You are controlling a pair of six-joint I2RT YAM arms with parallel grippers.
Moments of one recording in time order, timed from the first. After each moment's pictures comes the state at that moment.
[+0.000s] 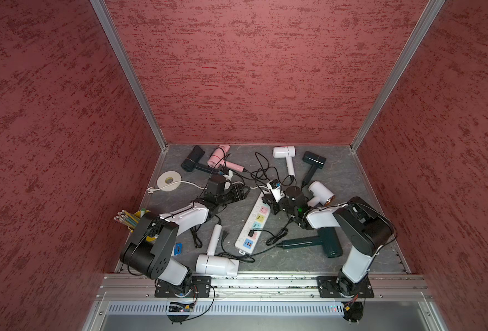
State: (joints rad) left arm -0.41 1.51 0.71 0.24 0.34 -0.71; right arm 0.59 1.79 0.66 0.67 -0.23 0.08
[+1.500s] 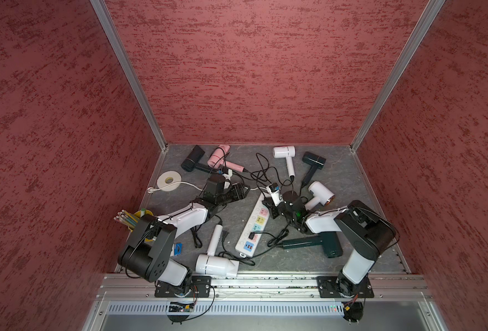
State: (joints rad) left arm -0.41 1.49 0.71 0.24 0.34 -0.70; right arm 0.66 1.77 0.62 0.66 -0.11 0.13
